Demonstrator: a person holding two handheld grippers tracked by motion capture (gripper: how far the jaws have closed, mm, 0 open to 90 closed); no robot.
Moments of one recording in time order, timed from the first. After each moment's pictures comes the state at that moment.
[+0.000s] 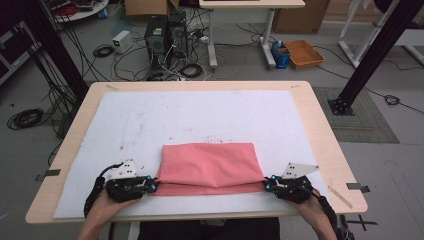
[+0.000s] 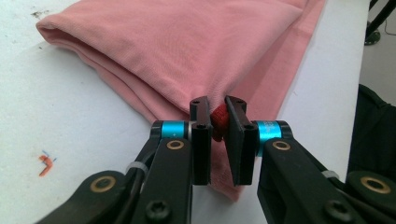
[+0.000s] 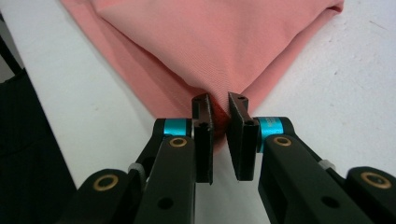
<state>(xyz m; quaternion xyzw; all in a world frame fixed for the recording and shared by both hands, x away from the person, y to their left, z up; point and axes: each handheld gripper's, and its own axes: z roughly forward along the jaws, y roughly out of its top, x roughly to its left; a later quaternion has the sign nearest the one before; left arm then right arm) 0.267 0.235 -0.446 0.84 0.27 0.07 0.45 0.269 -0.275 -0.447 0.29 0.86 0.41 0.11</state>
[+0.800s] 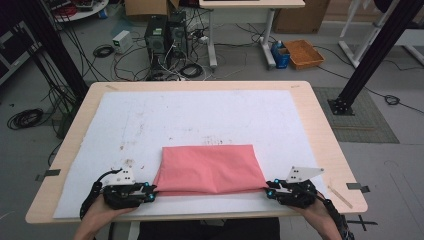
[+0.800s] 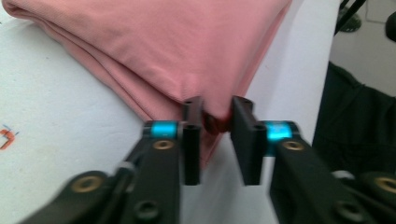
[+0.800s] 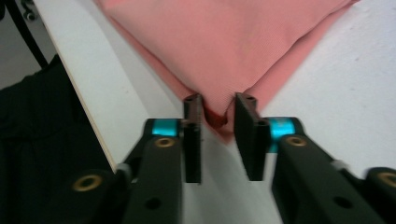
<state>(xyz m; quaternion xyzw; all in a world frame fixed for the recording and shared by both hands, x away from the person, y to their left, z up) 0.255 0.243 -0.443 0.85 0.26 0.04 0.46 0.258 -0.285 -0.442 0.29 0.86 0.42 0.08</state>
